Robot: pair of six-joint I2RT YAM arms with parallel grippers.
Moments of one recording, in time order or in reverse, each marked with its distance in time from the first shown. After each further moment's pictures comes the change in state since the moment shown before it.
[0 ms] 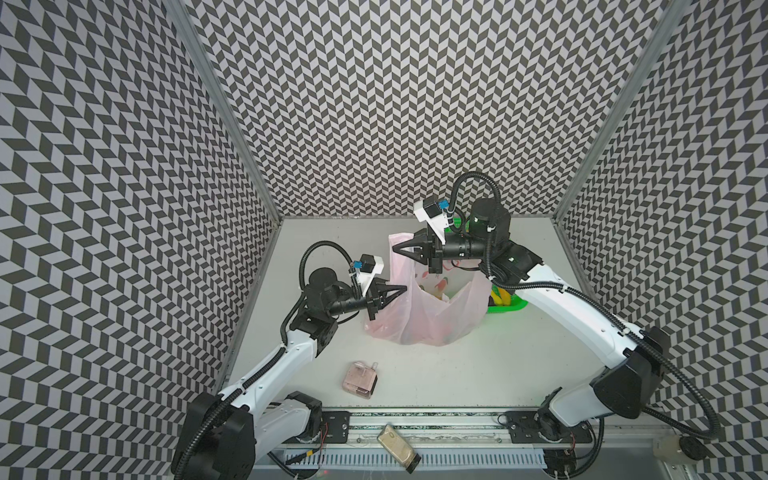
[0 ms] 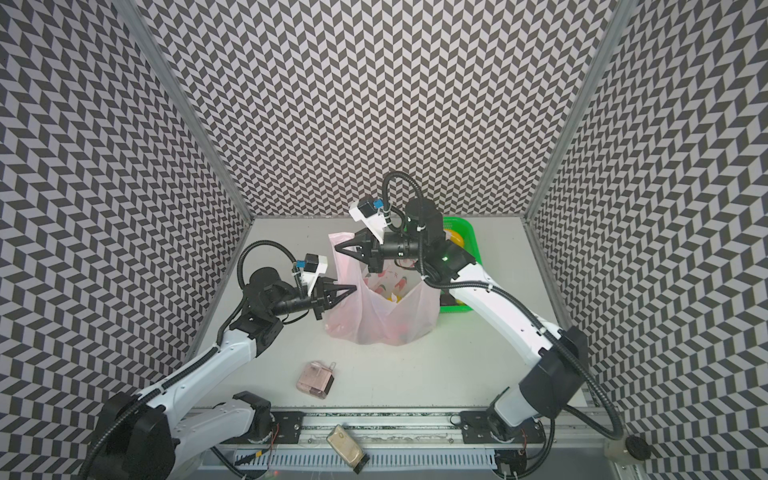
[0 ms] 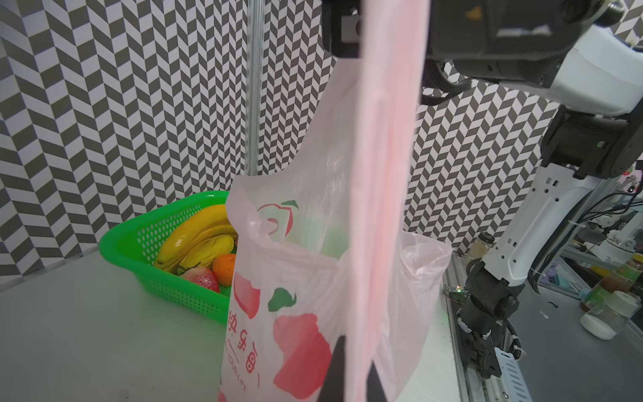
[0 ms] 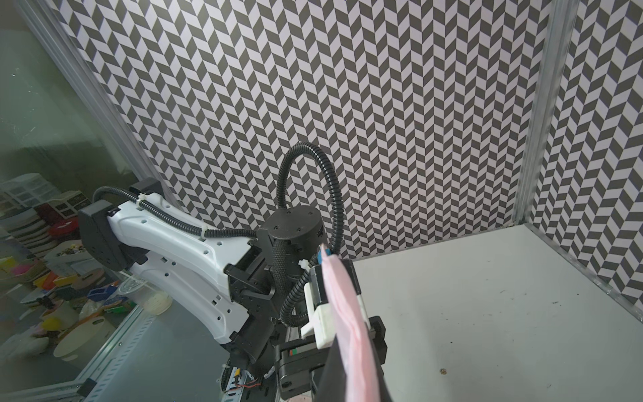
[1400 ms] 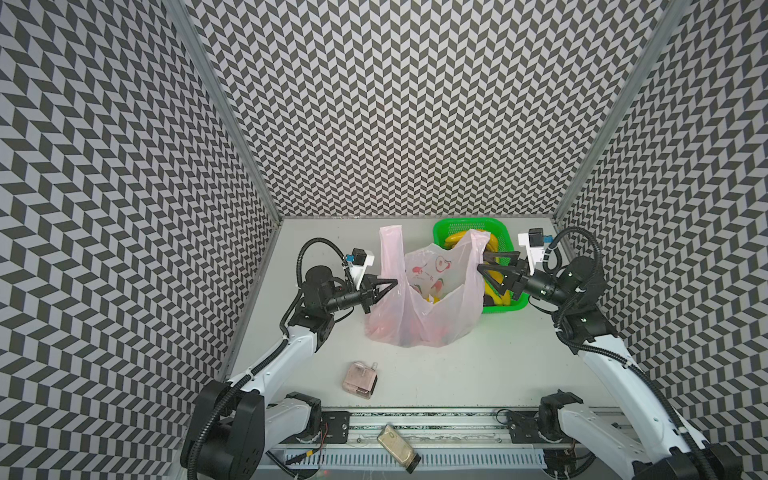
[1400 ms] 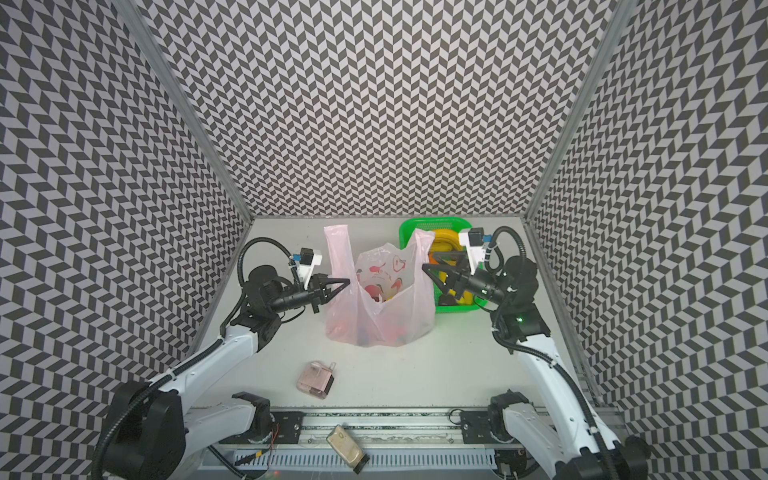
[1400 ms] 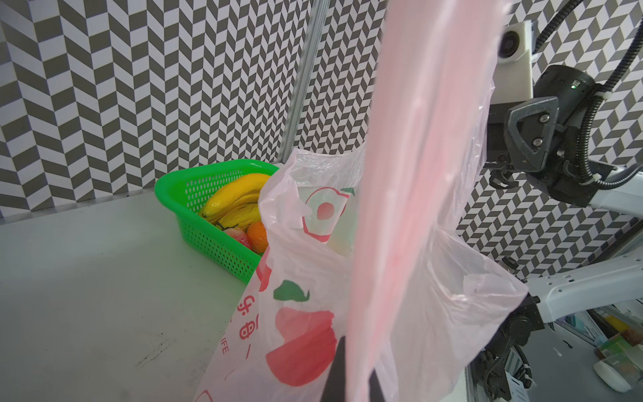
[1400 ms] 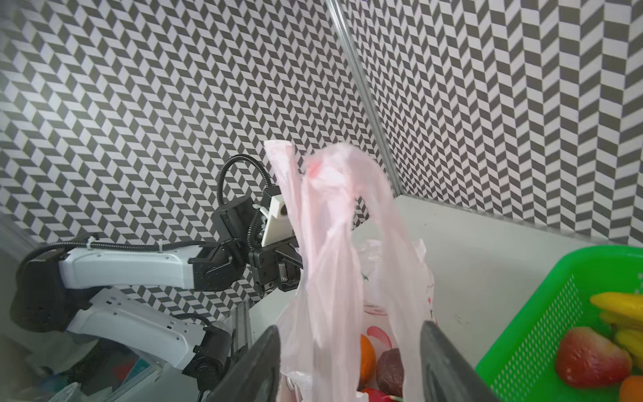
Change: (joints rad) left arm 0.100 0.068 -0.004 0.008 -0.018 -0.101; right arm -0.486 -0.589 -0.747 0.310 -0.064 0.335
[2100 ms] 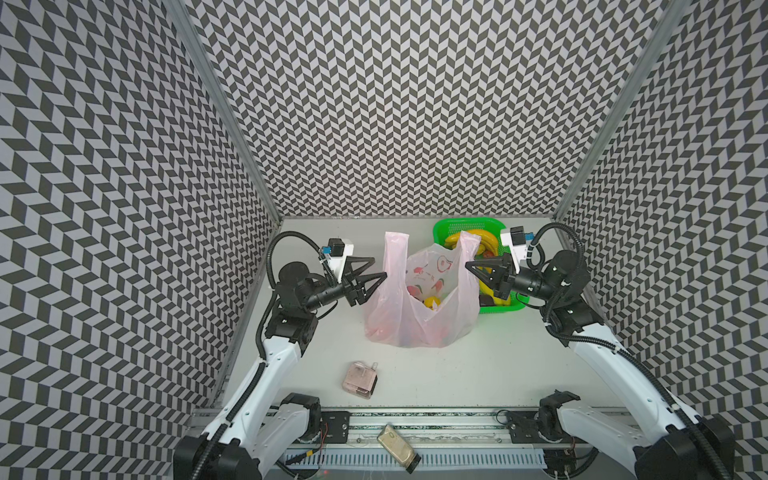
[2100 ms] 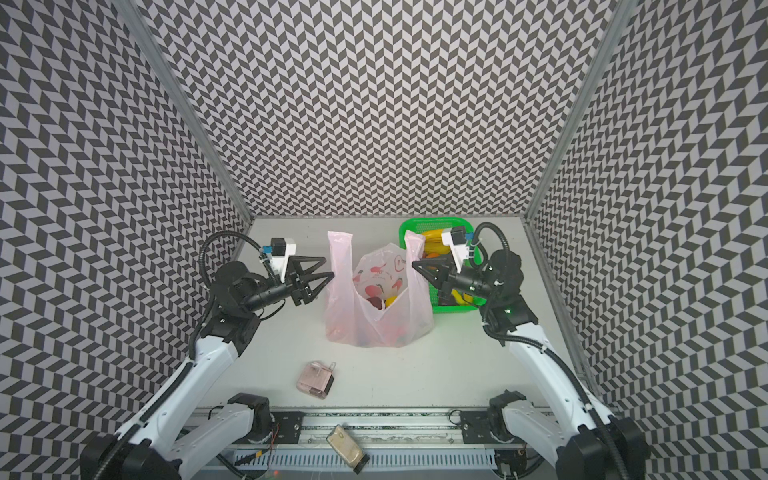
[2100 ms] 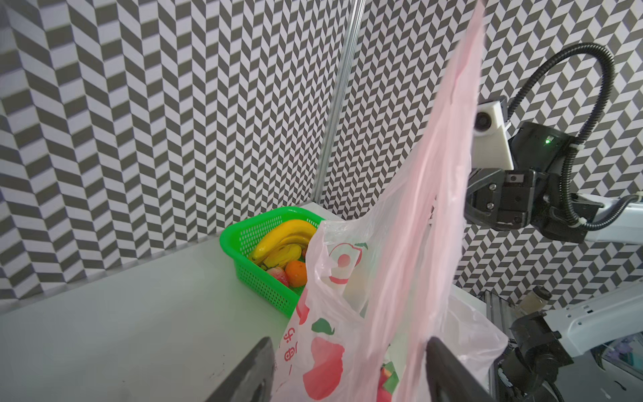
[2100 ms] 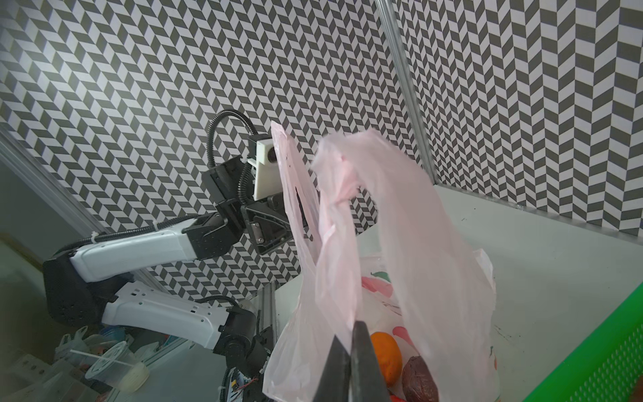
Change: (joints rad) left arm 0.095 -0.229 0.132 -0.243 -0.040 0.032; right arm 0.088 0.091 0.035 0.039 -0.027 -0.028
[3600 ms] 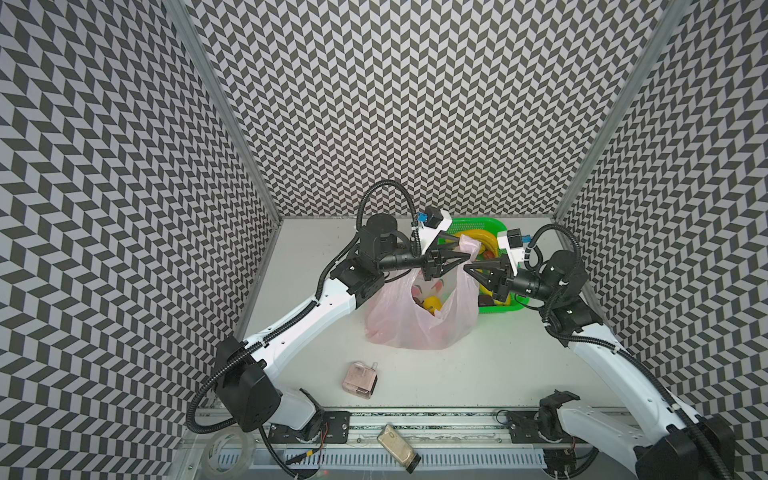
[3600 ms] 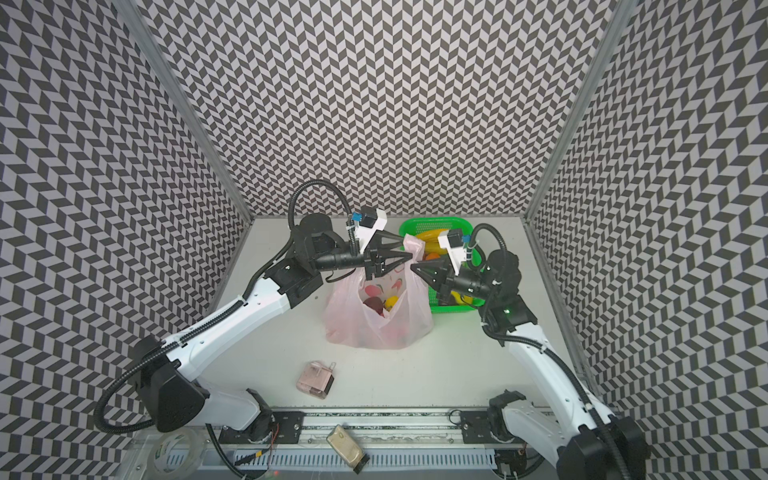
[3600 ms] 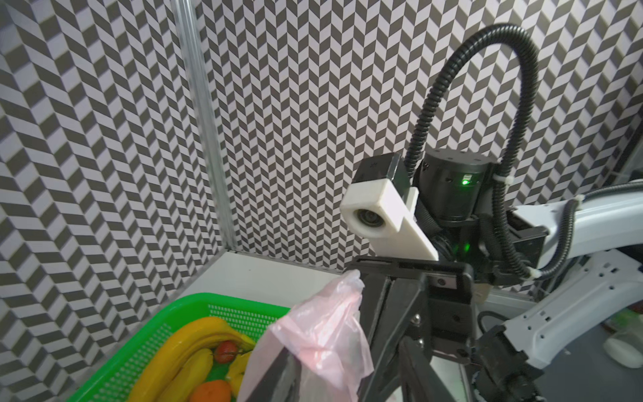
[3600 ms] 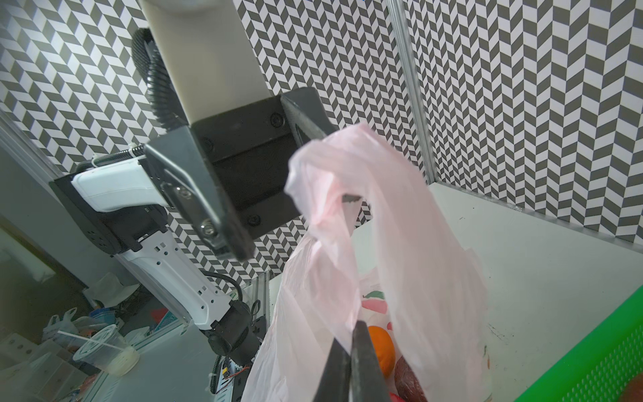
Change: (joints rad) left arm -0.529 0.517 0.623 -0.151 -0.171 0.209; right arm 0.013 0.001 0.000 -0.033 -0.004 -0.075
